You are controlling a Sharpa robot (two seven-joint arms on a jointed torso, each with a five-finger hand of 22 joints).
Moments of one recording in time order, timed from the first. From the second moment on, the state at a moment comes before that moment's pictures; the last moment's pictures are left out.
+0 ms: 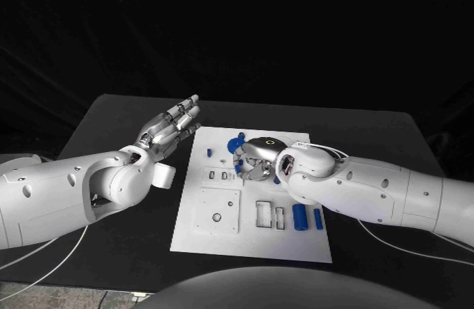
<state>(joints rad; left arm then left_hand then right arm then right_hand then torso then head) 1.18 -0.93 -0.22 1.58 0.06 -0.18 0.56 1.41 0.26 -0.22 0.25 0.43 0.25 0.01 0.04 0.03 0.02 0.07 0.15 0.02 0.01 0.12 0.00 0.00 0.16 0.01 0.26 0.01 0.00 1.07 -0.55 -0.10 1.41 -1.61 -0.23 -0.16 1.28 -0.06 0.29 0.03 0.38 0.81 0.09 0.37 0.59 1.47 0.00 1.57 1.31 1.46 -0.05 1.57 1.31 0.07 1.39 0.07 1.25 1.31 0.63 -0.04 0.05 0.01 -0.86</state>
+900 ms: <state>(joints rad) 1.18 -0.93 -0.22 1.58 0.06 -0.18 0.56 1.41 0.26 -0.22 0.25 0.44 0.25 0.01 0.04 0.03 0.02 0.07 0.15 0.02 0.01 0.12 0.00 0.00 0.16 0.01 0.26 0.01 0.00 1.06 -0.56 -0.10 1.42 -1.61 -0.22 -0.16 1.26 -0.07 0.20 0.03 0.14 0.60 0.09 0.16 0.47 1.47 0.01 1.57 1.31 1.46 -0.04 1.57 1.31 0.07 1.39 0.07 1.25 1.31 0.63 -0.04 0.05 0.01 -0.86</state>
